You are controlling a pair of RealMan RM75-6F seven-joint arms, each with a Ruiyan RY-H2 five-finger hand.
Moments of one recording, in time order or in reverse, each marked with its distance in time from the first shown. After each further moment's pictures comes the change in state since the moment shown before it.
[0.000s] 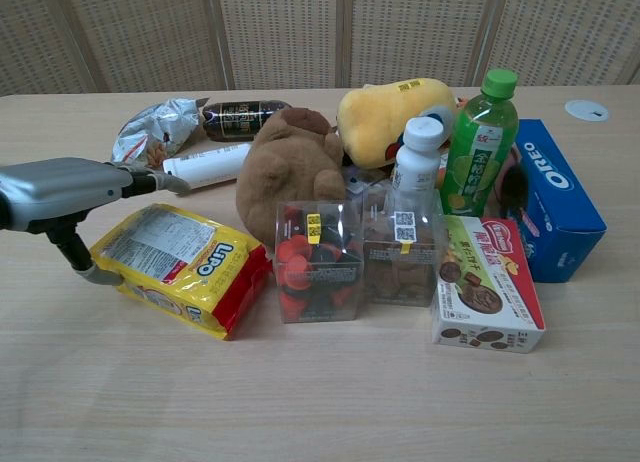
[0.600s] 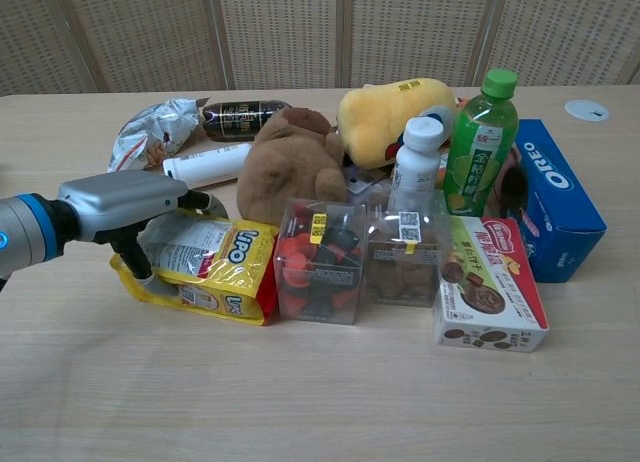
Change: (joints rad) left arm -0.058 -0.147 0.010 0.135 0.075 0.024 -0.121; right arm -0.016 -0.002 -0.001 0.024 0.001 0.013 0.035
